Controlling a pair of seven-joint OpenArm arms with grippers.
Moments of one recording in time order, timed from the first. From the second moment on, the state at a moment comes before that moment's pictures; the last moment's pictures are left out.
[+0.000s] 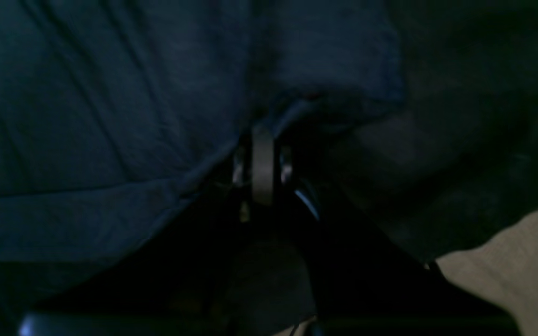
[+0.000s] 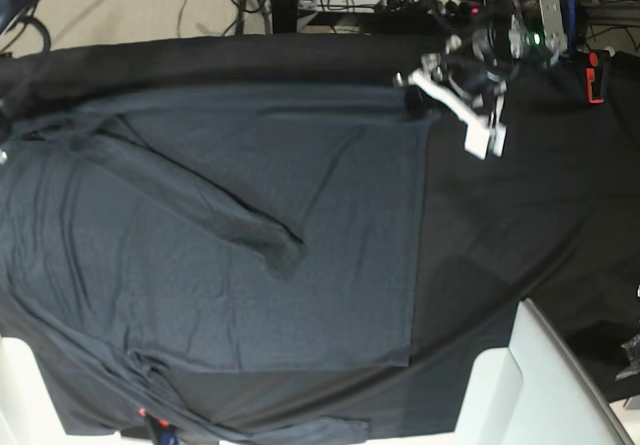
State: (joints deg) left arm 23.4 -2.6 -17.1 103.1 -32.0 -16.0 56.3; right arm -0.7 15.2 51.2 67.8 24.0 12.2 -57.0
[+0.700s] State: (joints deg) left arm 12.2 -2.7 -16.8 92.4 -31.5 -16.0 59.7; right arm 8.6 18.5 43.1 59.4 18.7 8.7 -53.3
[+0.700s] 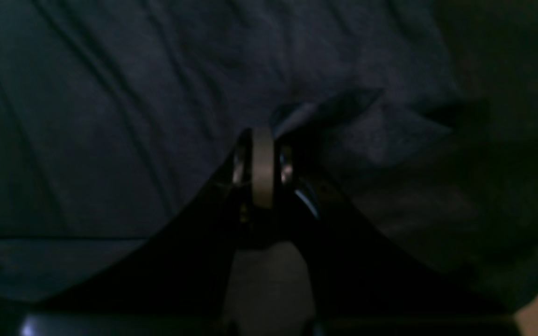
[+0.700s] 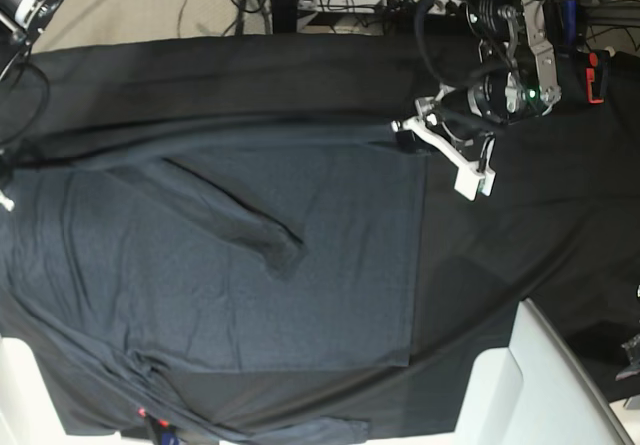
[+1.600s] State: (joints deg) left arm 4.6 -3.0 -12.8 83.5 -31.4 -13.5 56.4; right arm 13.2 19.9 39.1 50.0 18.6 8.6 -47.5
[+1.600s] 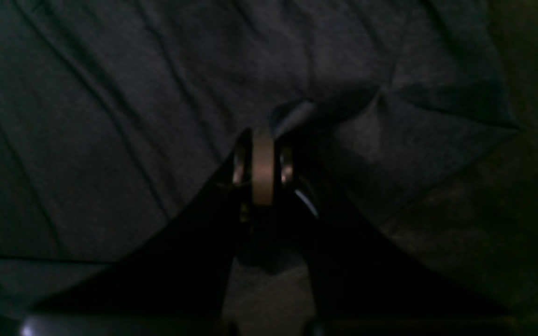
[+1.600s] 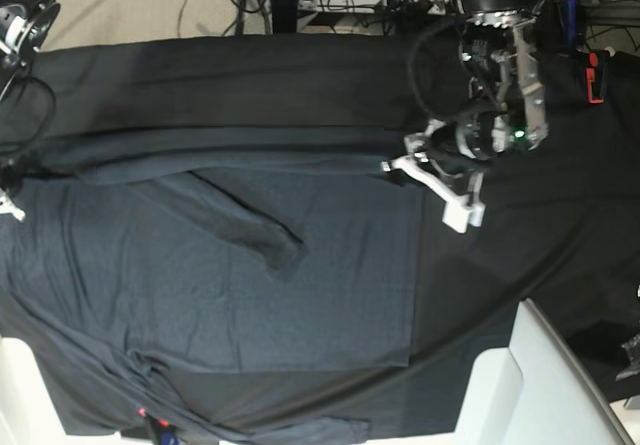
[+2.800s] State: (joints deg) left arm 4.3 -3.3 -13.4 83.1 -31.5 -13.4 51.7; right arm 12.9 19.4 43.8 50.1 19.3 5.2 -43.8
